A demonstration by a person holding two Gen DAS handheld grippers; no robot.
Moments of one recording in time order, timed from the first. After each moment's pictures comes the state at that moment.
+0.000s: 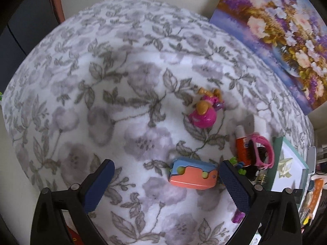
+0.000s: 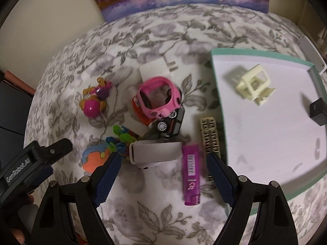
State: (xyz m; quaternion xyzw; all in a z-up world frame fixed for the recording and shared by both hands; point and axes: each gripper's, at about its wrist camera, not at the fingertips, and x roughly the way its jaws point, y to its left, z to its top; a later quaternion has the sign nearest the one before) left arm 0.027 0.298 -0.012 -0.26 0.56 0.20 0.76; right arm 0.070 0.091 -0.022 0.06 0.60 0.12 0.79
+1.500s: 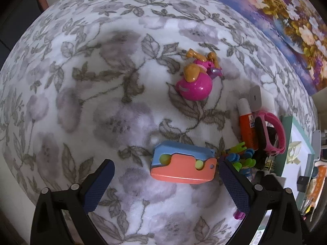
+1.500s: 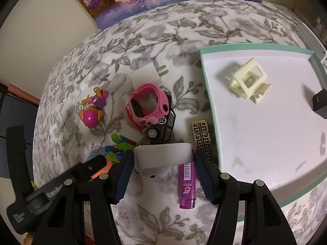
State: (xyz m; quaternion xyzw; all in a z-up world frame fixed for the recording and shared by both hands) left arm 0.048 0.274 -0.048 -0.24 0.62 0.15 0.73; right arm 0.081 0.069 -0.018 0.10 0.61 0.12 0.78
